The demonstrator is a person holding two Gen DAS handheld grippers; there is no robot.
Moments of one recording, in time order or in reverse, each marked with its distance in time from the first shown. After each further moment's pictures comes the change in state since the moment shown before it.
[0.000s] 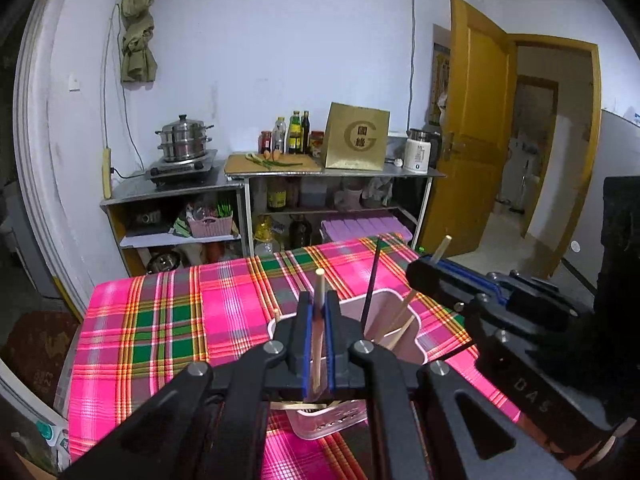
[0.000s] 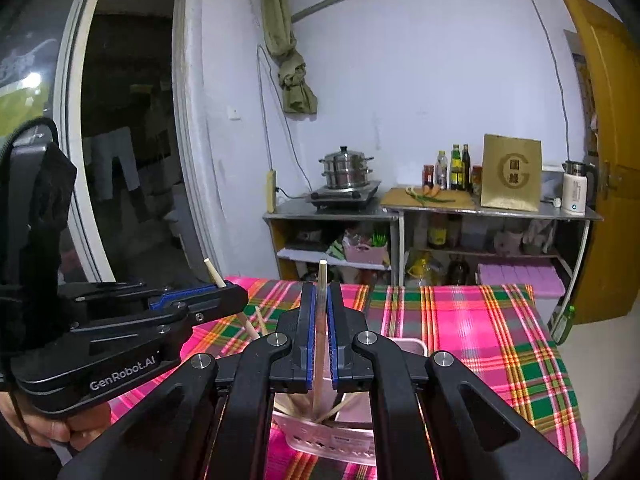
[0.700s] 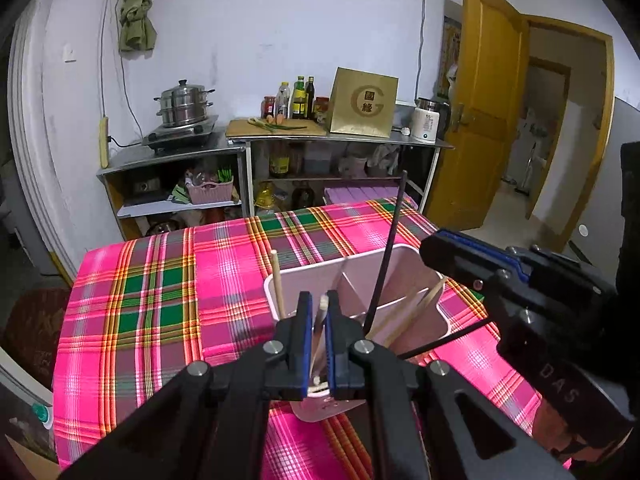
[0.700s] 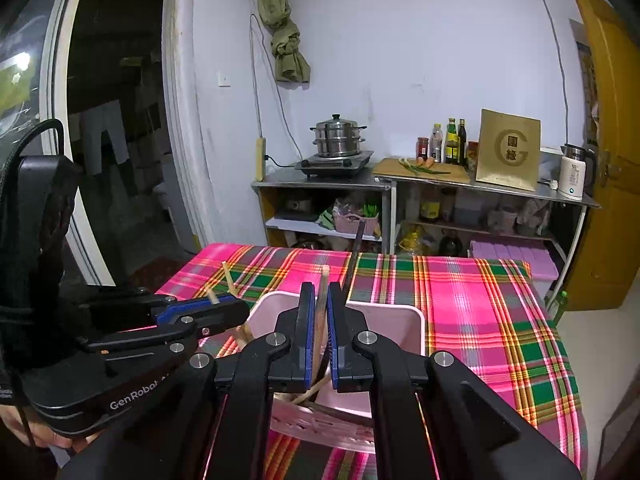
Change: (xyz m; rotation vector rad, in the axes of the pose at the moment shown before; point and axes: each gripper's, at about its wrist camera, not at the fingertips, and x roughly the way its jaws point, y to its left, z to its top) left arm 0.032 0.008 -0.023 -0.024 0.109 0.004; right arm 0.021 -0.008 -0.015 -0.025 0.097 -0.028
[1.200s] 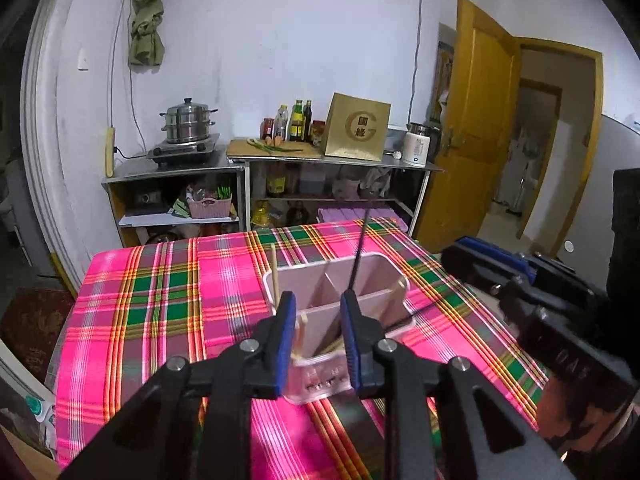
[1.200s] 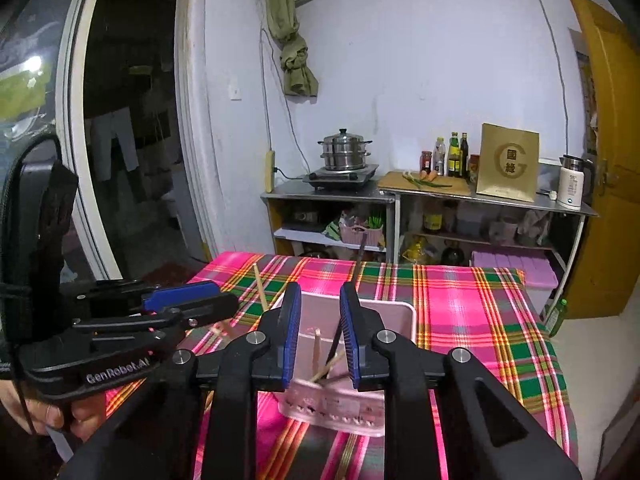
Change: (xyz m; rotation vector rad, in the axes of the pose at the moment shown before) left arm -0.058 -0.010 -0.021 -0.019 -0.088 -0.025; right arm -0.059 0.001 -0.008 0.006 -0.058 0.022
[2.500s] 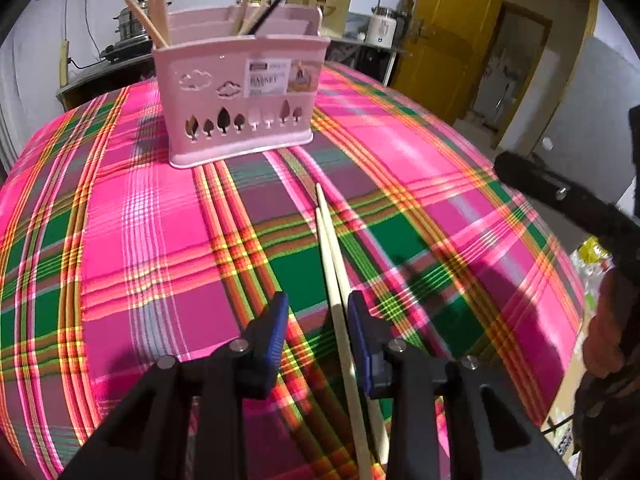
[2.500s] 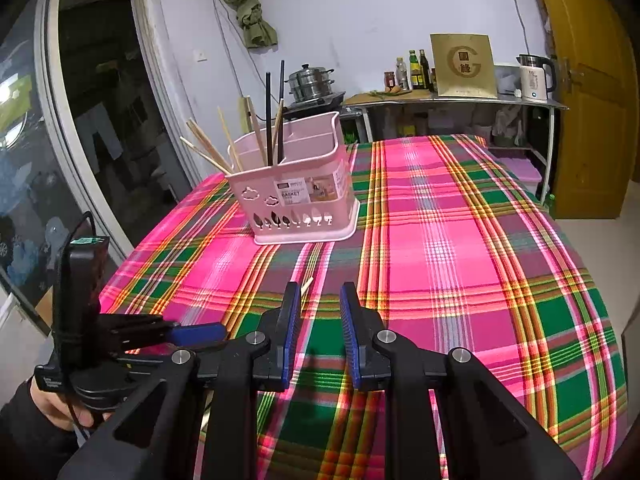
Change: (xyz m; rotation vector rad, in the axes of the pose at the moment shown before) left arm 0.041 -0.072 -0.182 0.028 0.379 -0.097; right arm -0.074 -0.043 -0.157 0.179 0.200 -0.010
